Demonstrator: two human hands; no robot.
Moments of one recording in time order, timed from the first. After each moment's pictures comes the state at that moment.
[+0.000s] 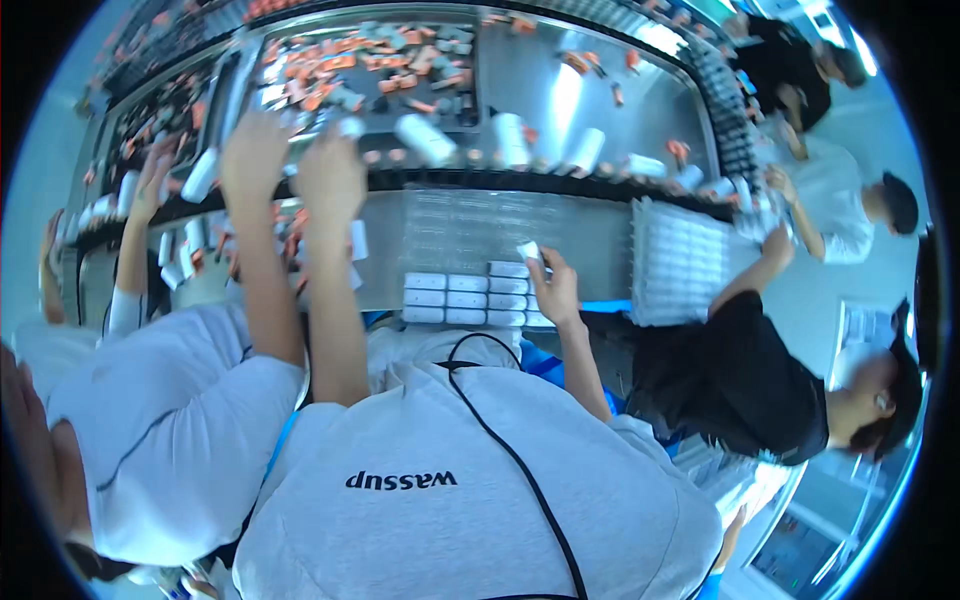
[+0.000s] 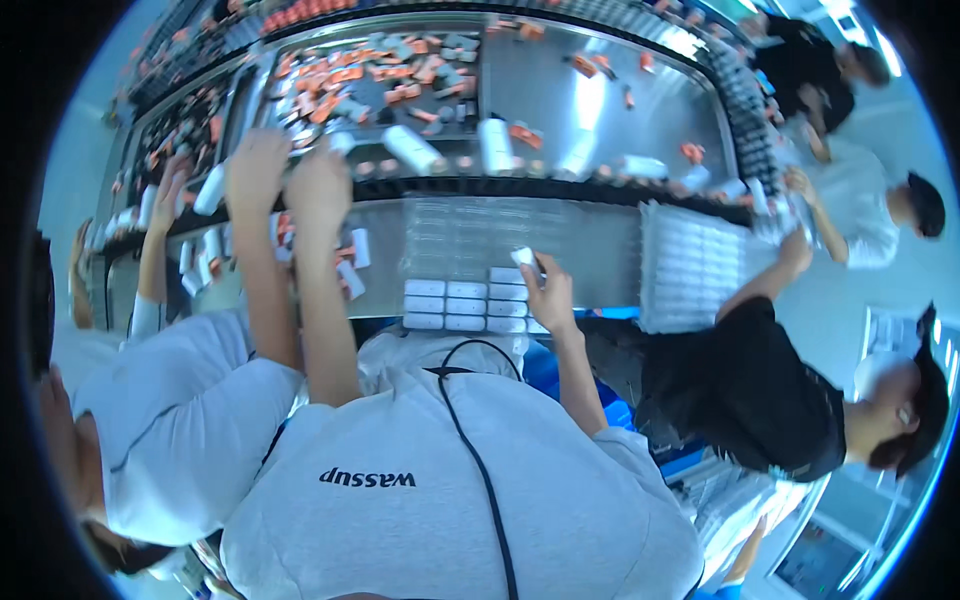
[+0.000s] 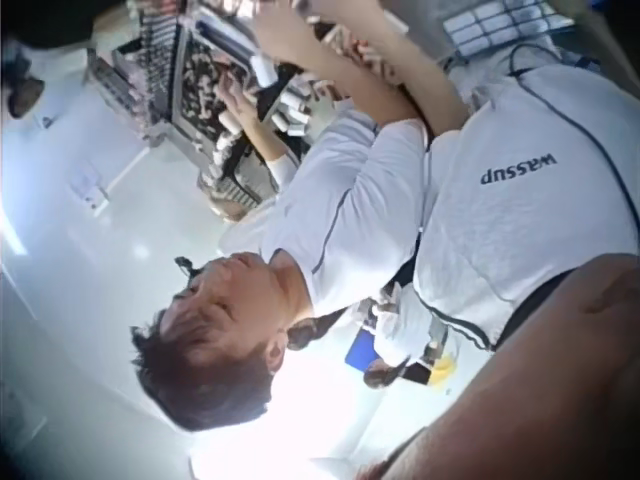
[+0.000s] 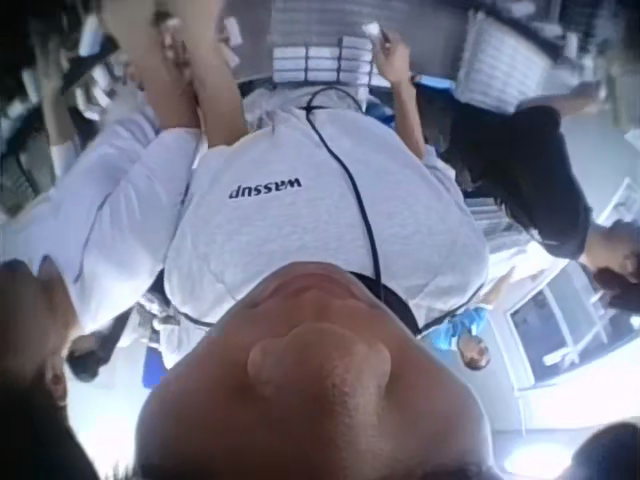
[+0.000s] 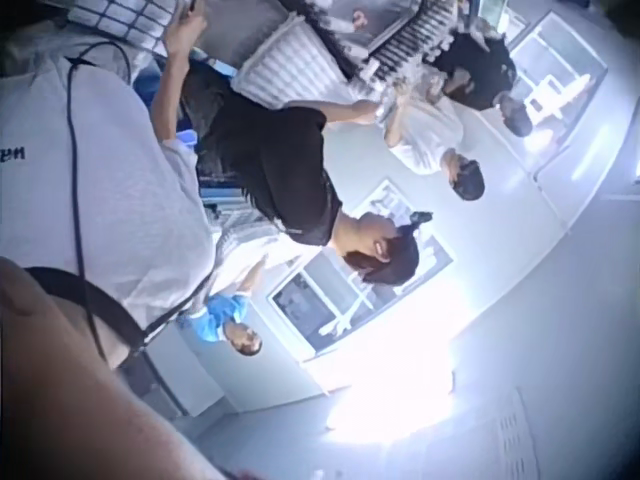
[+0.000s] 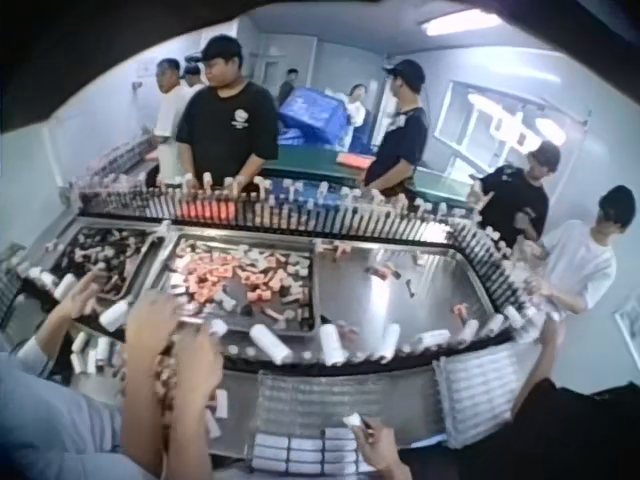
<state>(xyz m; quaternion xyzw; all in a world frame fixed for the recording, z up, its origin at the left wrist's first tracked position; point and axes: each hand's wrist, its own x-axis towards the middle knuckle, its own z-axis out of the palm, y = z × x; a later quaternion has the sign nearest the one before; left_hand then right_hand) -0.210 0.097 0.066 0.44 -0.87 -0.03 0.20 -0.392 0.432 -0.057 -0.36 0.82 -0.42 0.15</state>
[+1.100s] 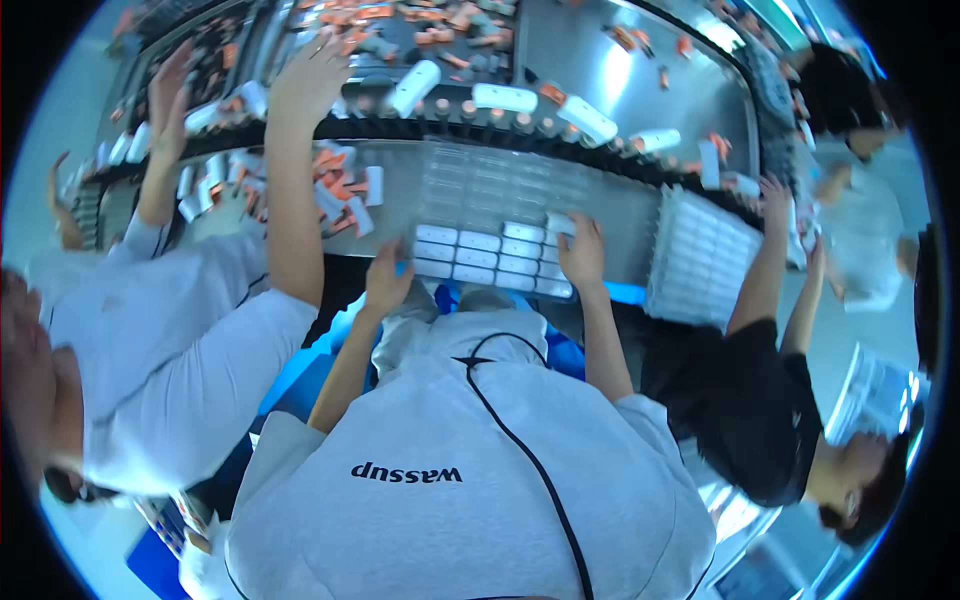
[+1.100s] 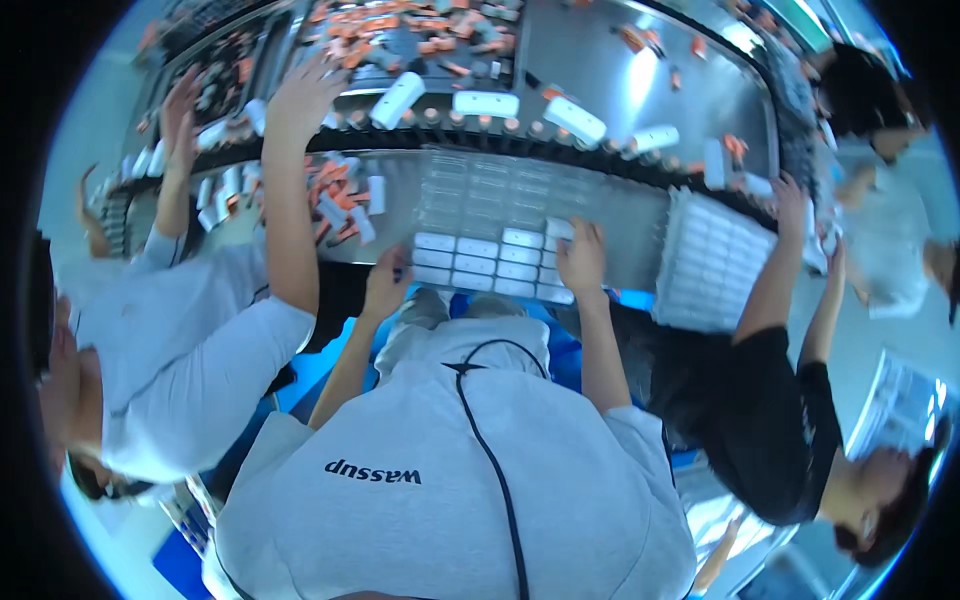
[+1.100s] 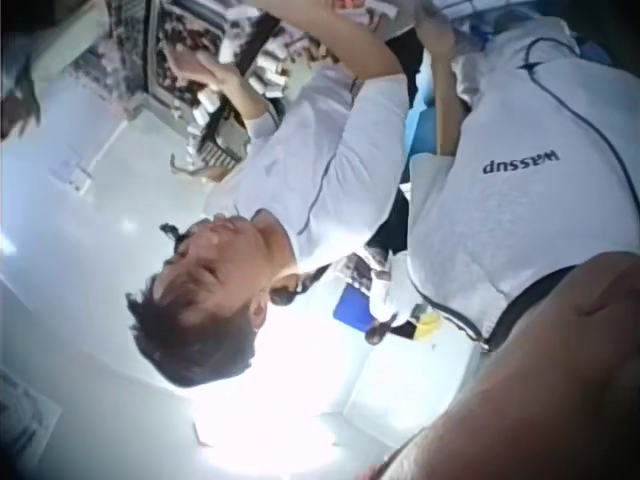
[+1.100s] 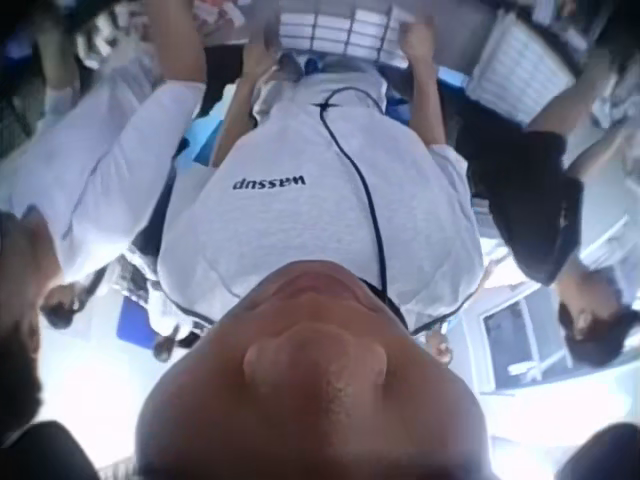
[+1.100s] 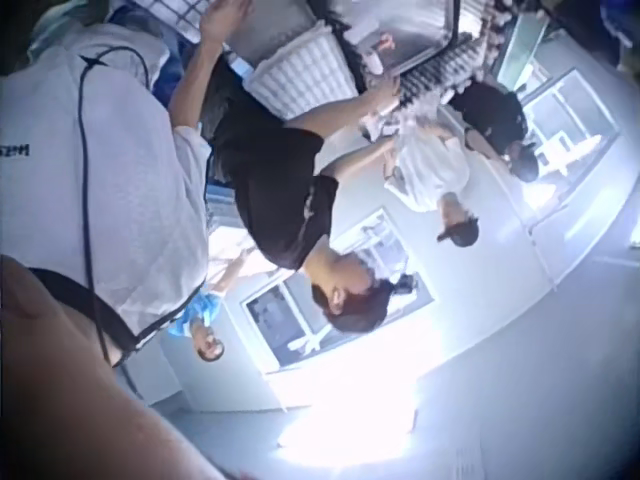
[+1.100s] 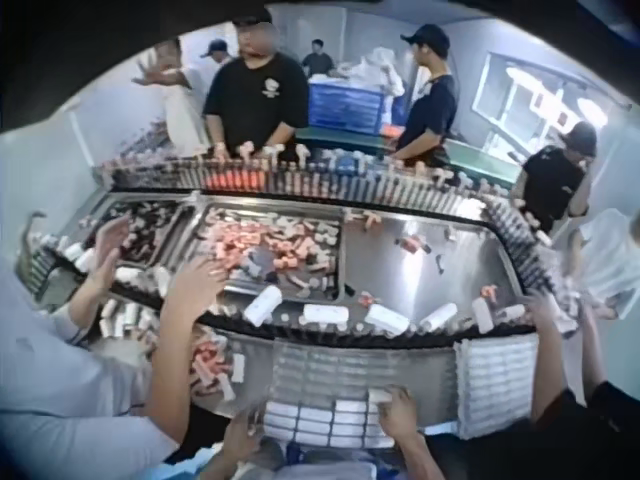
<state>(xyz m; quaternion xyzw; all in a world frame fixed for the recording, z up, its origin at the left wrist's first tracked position) -0.094 0.279 -0.135 0.45 -0.80 -0.39 0.09 -0.454 0.464 -0.108 -0.44 0.86 -0.24 0.11</state>
